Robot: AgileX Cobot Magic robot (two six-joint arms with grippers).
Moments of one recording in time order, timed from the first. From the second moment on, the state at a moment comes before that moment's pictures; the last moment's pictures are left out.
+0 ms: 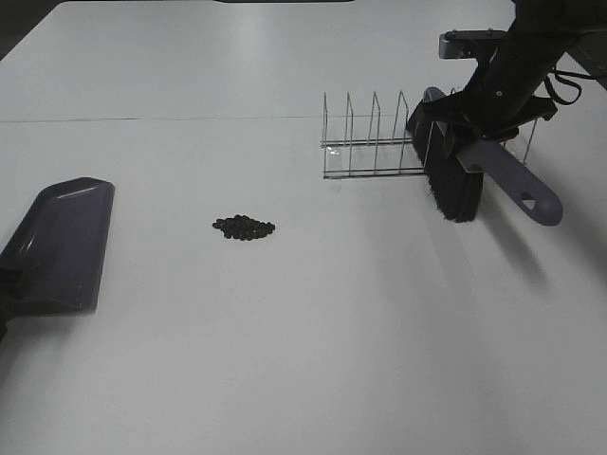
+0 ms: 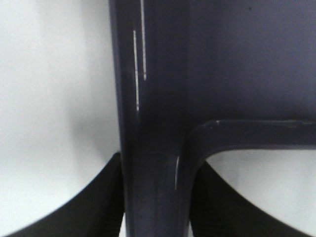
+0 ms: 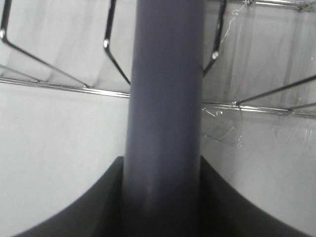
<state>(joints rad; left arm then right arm) 0.05 1.90 -0.86 -0.17 0.67 0.18 0.07 2.23 -1.68 0.08 0.77 -0.06</state>
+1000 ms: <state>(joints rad) 0.05 1.90 -0.86 -0.16 0.67 0.18 0.07 1.76 -1.19 0.00 0.65 0.07</state>
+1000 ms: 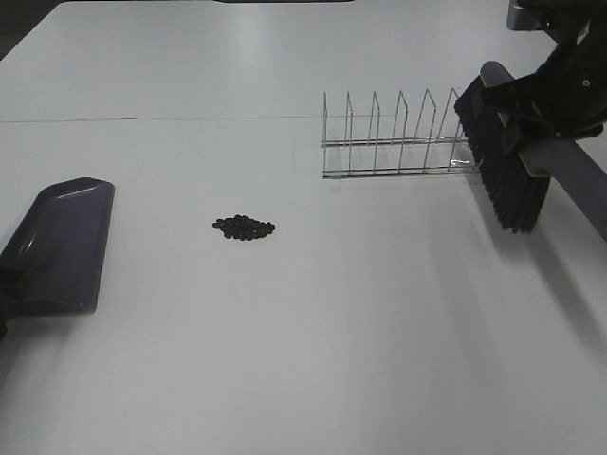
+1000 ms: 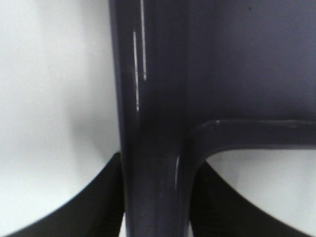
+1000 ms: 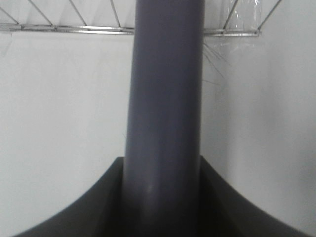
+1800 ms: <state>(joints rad) -0.20 2.06 -1.19 0.11 0.94 -0.08 0.39 1.84 -1.12 -0.49 0.76 0.46</state>
